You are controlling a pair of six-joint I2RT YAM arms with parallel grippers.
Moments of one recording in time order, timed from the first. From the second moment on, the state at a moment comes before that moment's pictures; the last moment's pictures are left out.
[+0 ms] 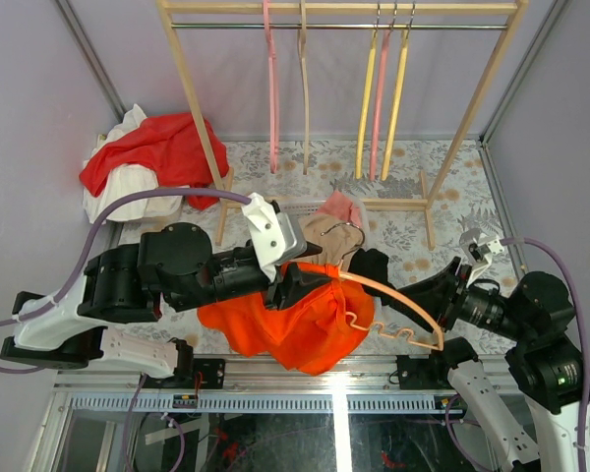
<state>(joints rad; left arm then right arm) -1.47 1.19 1.82 -0.77 -0.24 0.00 0.29 0.38 1.02 -0.83 -0.79 0.42</state>
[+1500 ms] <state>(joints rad) -1.44 1.36 1.93 -0.67 -0.13 0.03 0.29 0.40 1.01 -0.61 -1.01 0.61</state>
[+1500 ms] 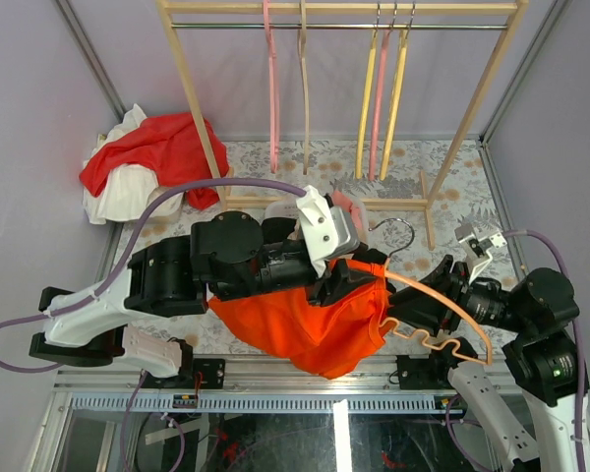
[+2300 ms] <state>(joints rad) -1.42 1.35 1.91 -0.68 -0.17 0.03 0.29 0.42 1.04 -0.80 -0.90 0.50</state>
